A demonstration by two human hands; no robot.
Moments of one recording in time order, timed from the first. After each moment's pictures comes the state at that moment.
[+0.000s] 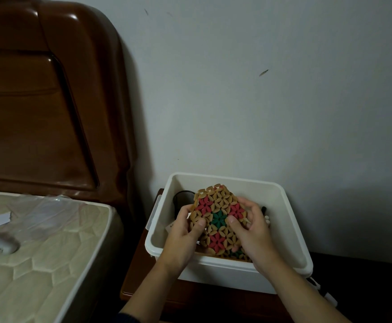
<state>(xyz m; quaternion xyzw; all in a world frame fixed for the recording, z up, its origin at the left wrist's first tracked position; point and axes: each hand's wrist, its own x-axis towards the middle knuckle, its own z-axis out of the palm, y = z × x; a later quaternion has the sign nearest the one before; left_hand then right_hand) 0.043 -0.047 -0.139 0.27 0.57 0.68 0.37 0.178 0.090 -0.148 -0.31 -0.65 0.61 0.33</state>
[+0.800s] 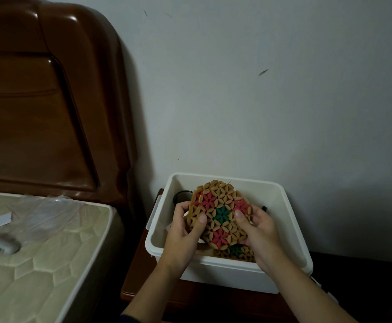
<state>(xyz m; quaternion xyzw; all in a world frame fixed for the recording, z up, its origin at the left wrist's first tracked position) 0.047 -0.049 -0.137 0.30 0.55 0.71 0.31 0.182 0.105 -0.155 -0.34 -0.56 0.68 0.34</state>
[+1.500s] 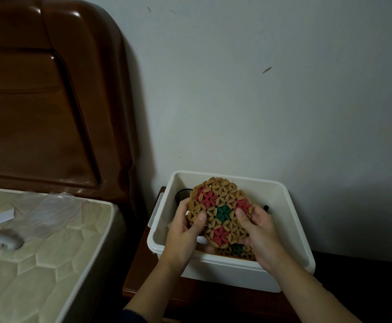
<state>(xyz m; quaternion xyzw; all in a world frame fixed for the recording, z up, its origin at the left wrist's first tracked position) 0.046 -0.052 -0.134 0.29 0.55 0.71 0.33 0.181 0.107 -0.157 -0.31 -0.55 0.71 0.31</state>
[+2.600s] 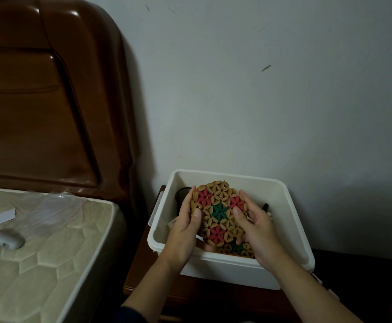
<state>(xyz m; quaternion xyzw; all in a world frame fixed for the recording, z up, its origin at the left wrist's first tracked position) 0.039 -0.050 -0.142 0.35 0.58 0.66 0.33 0.182 0.095 -0.147 -0.29 -0.61 0.67 0.30</state>
